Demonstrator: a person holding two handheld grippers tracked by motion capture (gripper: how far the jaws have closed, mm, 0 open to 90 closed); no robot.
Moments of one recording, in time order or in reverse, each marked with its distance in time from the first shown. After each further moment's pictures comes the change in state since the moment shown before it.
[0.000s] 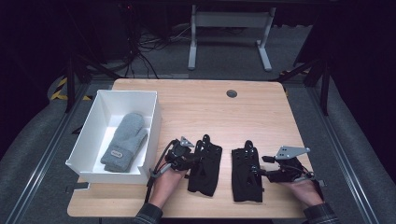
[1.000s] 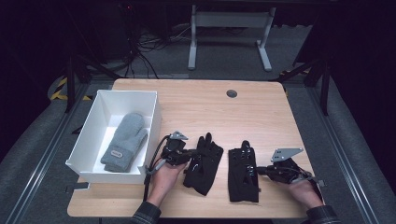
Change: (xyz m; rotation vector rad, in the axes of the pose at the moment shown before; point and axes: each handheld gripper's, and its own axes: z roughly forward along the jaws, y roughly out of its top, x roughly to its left) left arm 0.014 0.005 -0.020 -0.129 -0.143 -0.112; right arm 0.004 -0.001 0.011 0.093 0.069 -0.013
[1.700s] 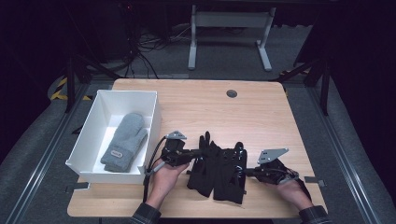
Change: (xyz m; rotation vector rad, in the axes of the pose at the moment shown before) left arm -0.009 0.003 -0.012 -0.062 -0.114 -0.031; right arm 0.022 0.022 0.022 0.006 0.058 -0.060
